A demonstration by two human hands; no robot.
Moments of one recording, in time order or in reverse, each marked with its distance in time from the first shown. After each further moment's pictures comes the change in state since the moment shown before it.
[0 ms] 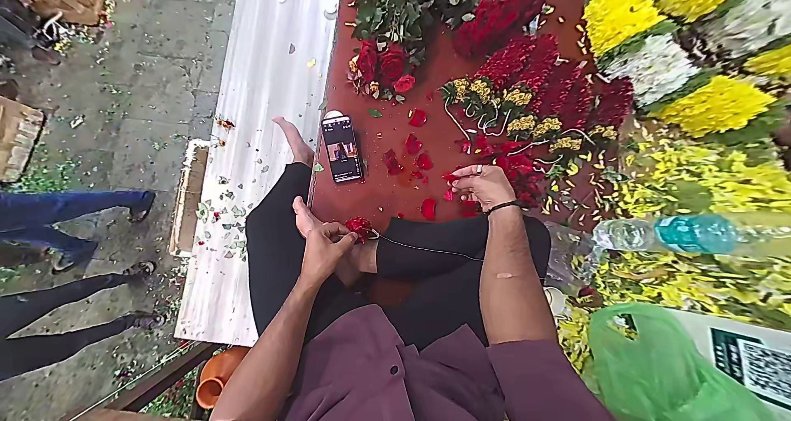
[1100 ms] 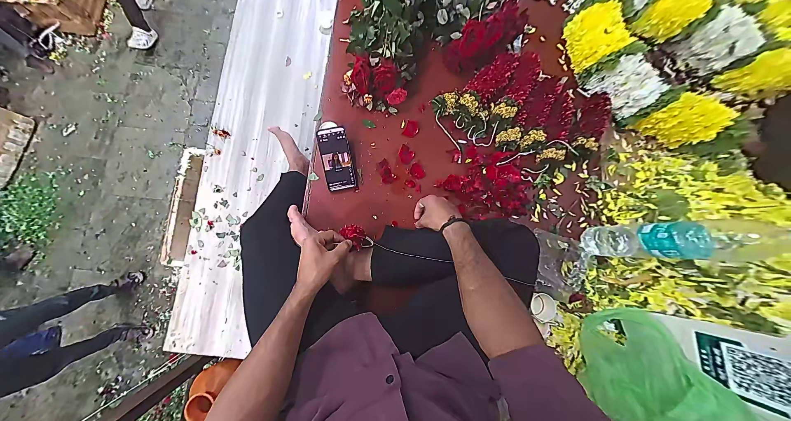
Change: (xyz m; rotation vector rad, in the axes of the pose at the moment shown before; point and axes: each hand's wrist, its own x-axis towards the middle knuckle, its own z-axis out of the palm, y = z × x) left_hand 0.001 -0.001 0.000 0.019 -0.007 -0.018; right_hand 0.001 0.022 0.067 -1.025 -0.247 -0.151
